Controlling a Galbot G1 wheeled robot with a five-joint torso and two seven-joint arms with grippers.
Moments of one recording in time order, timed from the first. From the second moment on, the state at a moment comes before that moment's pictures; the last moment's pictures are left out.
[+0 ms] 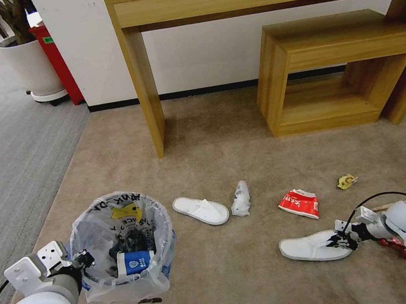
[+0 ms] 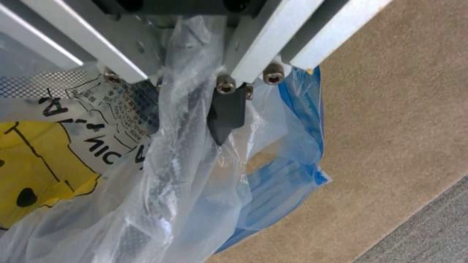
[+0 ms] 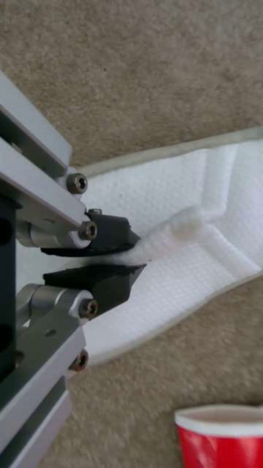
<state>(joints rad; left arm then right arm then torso) 1.48 -1.12 -0.74 -2.39 -1.29 0.74 -1.04 -0.84 0.90 0.33 0.91 -0.27 0.03 -1.07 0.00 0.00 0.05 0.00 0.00</state>
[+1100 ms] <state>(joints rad) 1.46 -1.10 -0.72 -2.36 -1.28 0.74 -1.02 -1.09 0.71 0.52 1.60 0.64 0.22 -0.79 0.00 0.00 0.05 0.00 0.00</state>
